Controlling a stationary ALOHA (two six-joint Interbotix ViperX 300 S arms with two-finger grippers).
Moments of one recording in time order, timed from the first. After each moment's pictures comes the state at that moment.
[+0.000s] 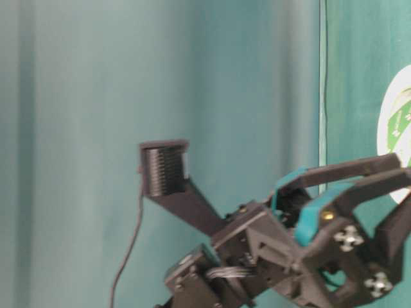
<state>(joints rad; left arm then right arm) -0.05 0.14 0.51 -0.02 0.16 0.06 -0.01 -1.00 1.28 0.00 -0.33 0.00</state>
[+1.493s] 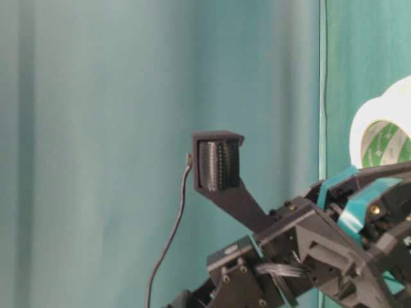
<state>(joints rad) -0.07 0.23 0.47 -0.01 0.31 0.06 -0.01 -1.00 1.28 0.00 -0.35 0.00</state>
